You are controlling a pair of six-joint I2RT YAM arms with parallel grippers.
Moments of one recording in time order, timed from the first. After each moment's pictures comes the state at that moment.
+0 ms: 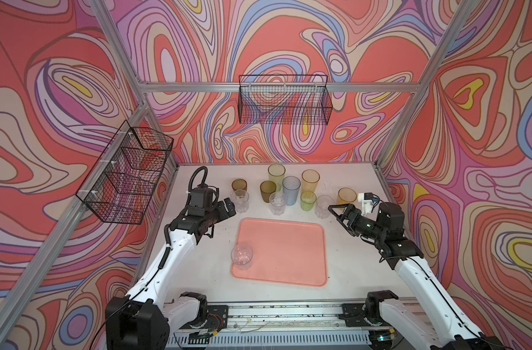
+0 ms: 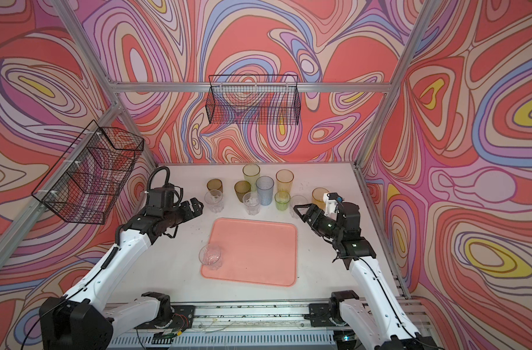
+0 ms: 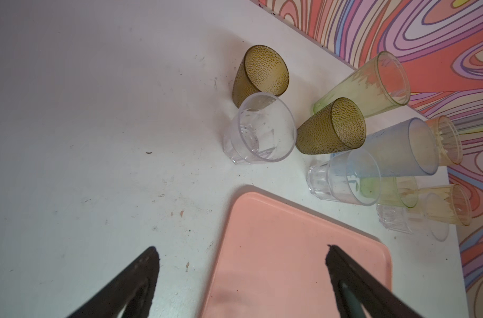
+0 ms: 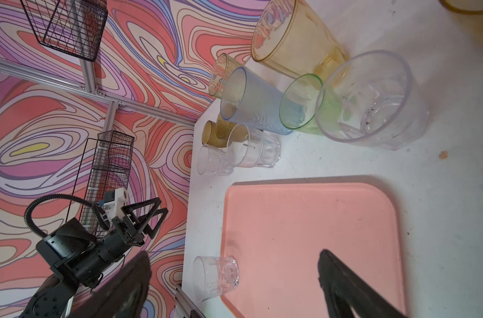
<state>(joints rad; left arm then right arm) -0.17 1.19 0.92 -0.50 0.10 -0.59 0.07 0.88 0.64 -0.19 -0.63 0.89</state>
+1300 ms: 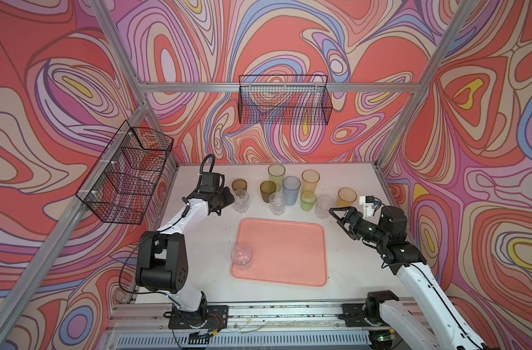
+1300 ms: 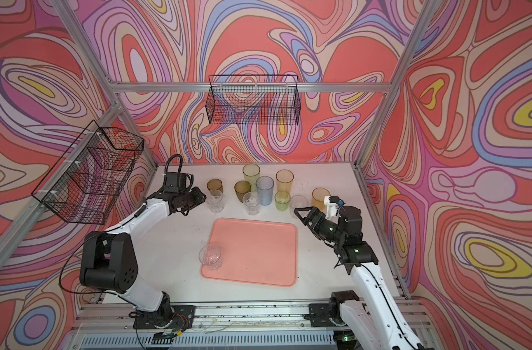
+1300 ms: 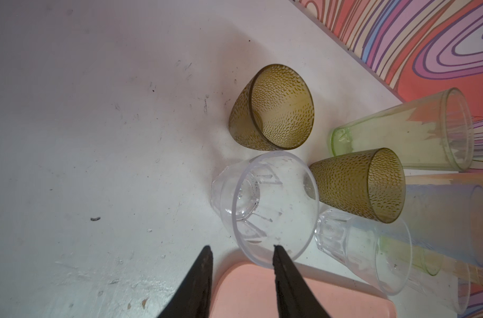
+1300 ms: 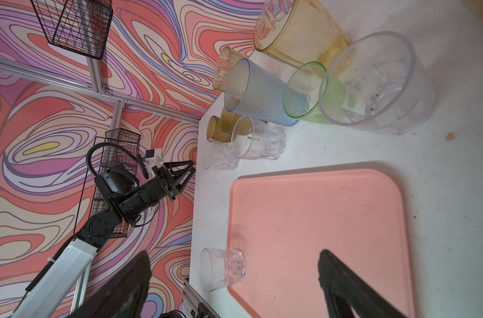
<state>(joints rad) -0.11 1.64 1.16 -0.39 0.17 -0.61 0.07 0.81 0.63 -0.26 -0.63 0.89</state>
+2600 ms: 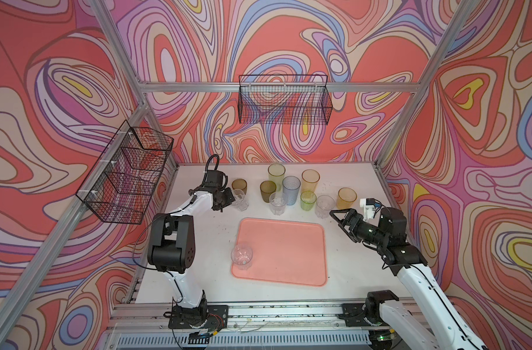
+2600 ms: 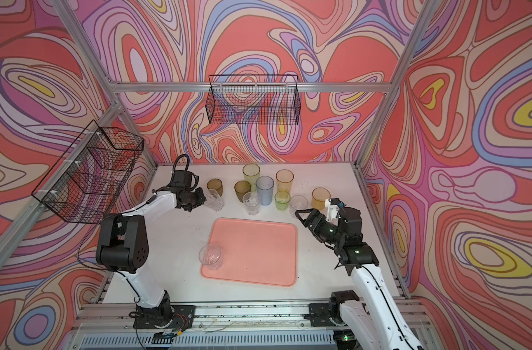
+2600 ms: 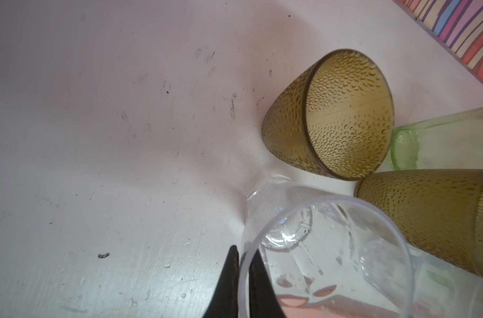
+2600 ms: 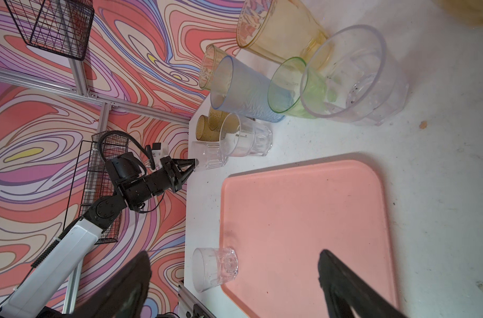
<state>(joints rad) -0.10 1.80 1.25 -0.44 0.11 -0.53 0.07 0.79 0.62 -0.30 -0.60 0.89</state>
